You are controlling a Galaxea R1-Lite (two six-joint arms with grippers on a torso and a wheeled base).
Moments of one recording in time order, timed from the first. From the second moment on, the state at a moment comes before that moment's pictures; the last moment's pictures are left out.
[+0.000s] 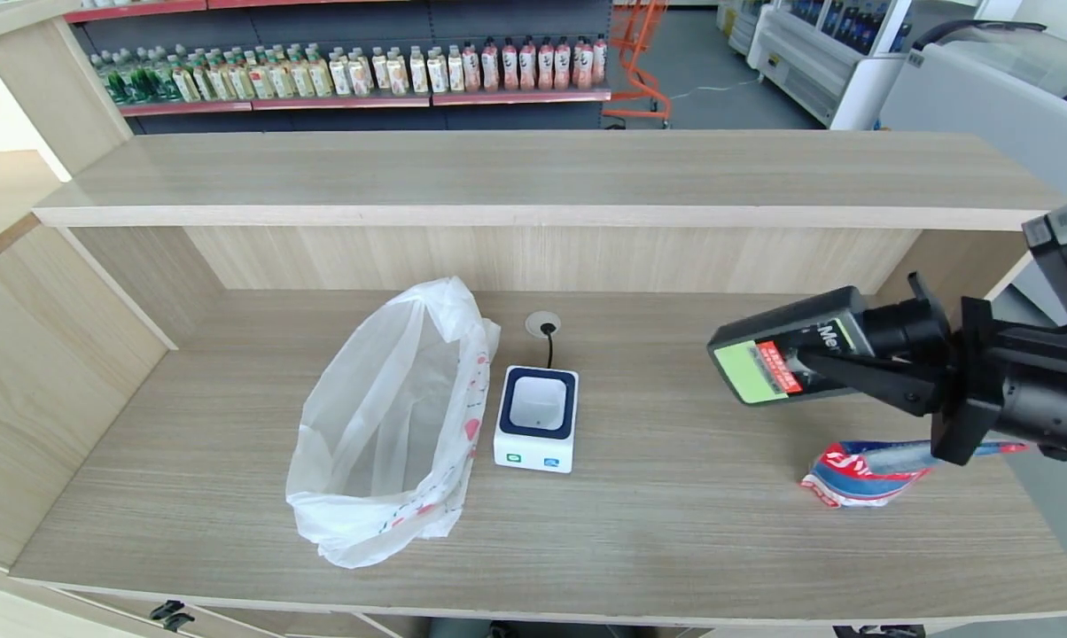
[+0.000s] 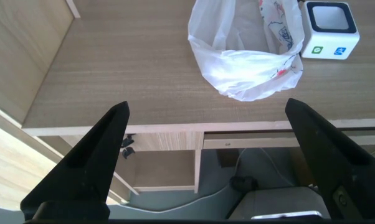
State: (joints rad) left arm 0.00 0.00 0.00 0.00 -0.07 0.03; right arm 0.18 1.35 -0.60 -0.70 0.71 -0.18
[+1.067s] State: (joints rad) left arm 0.00 0.00 0.00 0.00 -0.07 0.03; right arm 0.49 1.95 -1.06 -0.54 0.48 0.59
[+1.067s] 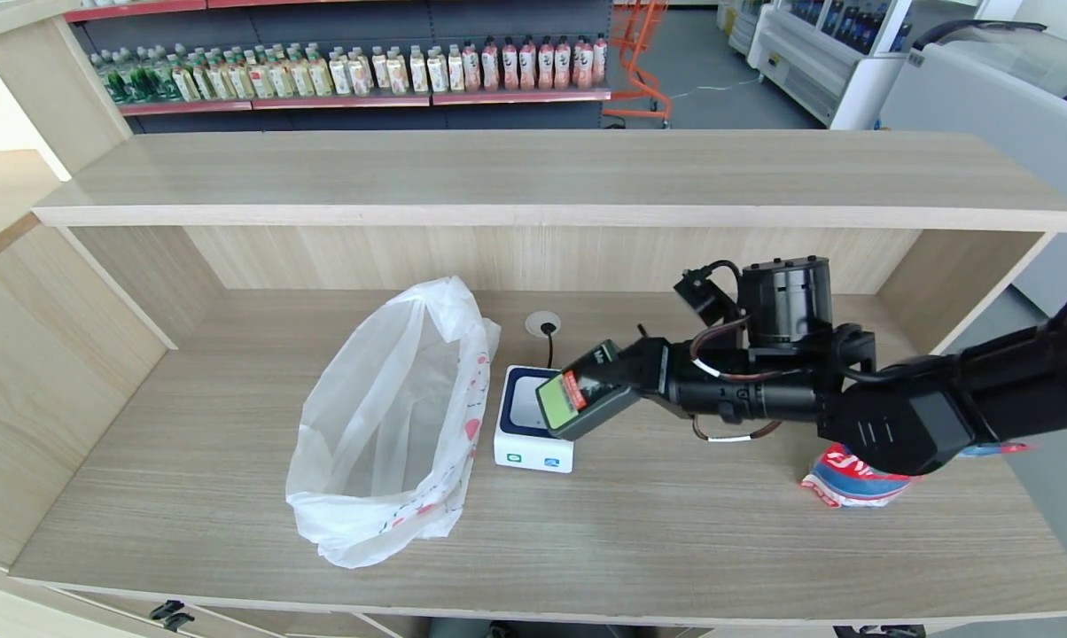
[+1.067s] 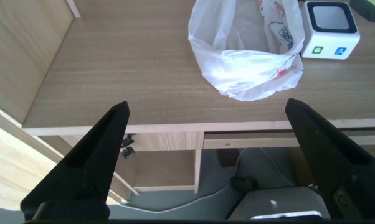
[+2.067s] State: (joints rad) left arm 0.00 0.00 0.00 0.00 -0.07 0.03; right arm 0.51 2.08 -1.28 -0.46 0.48 0.53
